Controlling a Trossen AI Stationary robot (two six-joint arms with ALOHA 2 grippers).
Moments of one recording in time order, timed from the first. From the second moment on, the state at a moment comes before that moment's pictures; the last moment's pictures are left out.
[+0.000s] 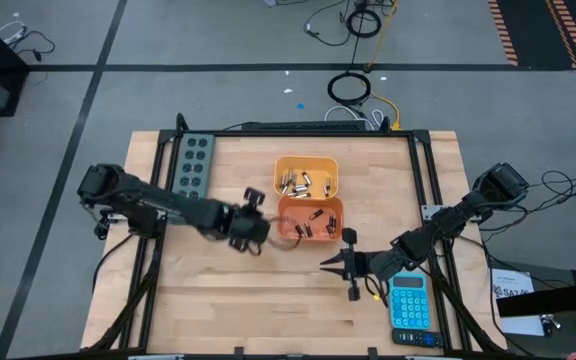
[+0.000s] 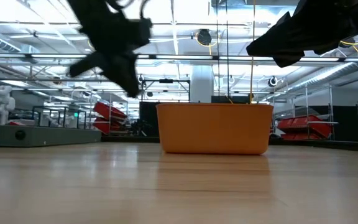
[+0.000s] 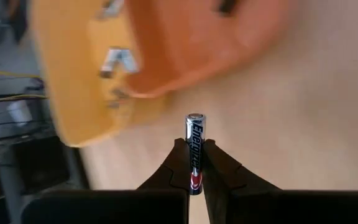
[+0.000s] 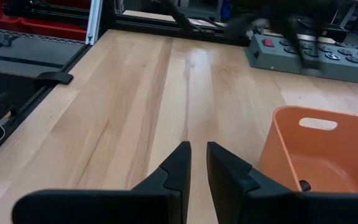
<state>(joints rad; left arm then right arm) -0.18 1.57 1.07 -0.65 -0.51 0.41 0.55 1.47 0.58 0.50 0.50 0.13</state>
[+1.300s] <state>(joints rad) 0.06 1.29 0.89 -0.07 -0.31 0.39 0.46 1.24 0.53 0.47 0.43 0.03</state>
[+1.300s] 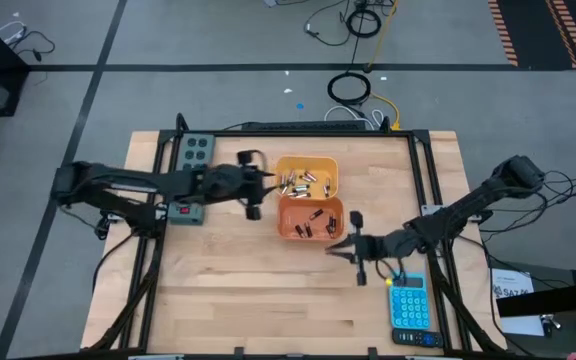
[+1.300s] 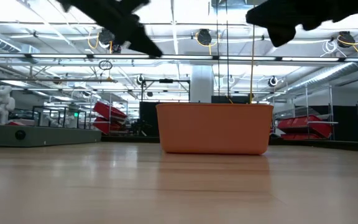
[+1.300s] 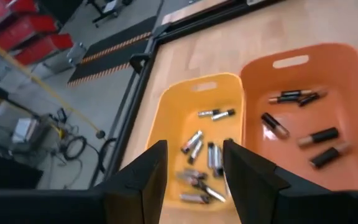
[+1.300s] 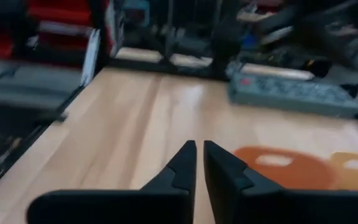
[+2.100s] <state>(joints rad) -0.42 0.96 0.48 -0.02 -0.83 -0.09 0.07 0.70 0.03 0.91 0.23 0.03</state>
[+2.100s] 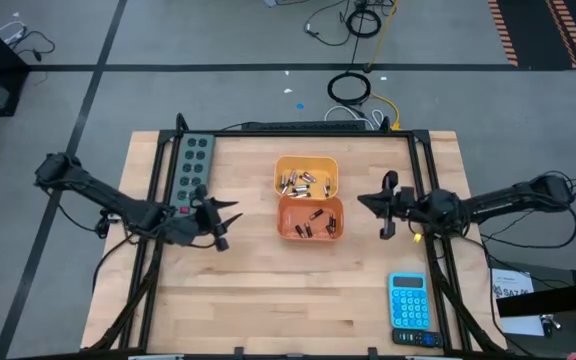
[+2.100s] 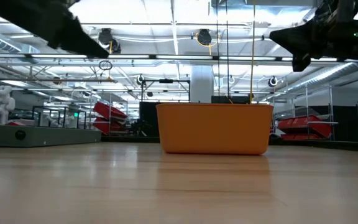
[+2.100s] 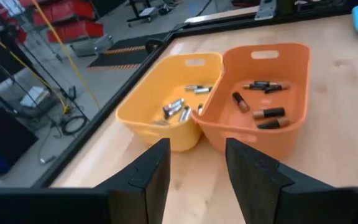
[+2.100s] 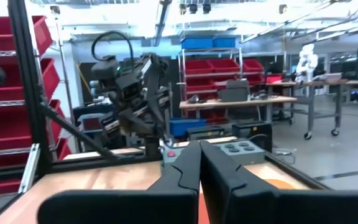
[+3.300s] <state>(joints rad) -0.51 0.47 0.17 0.13 -0.33 -0.20 0.05 0.29 0.01 0.75 0.47 -0.14</state>
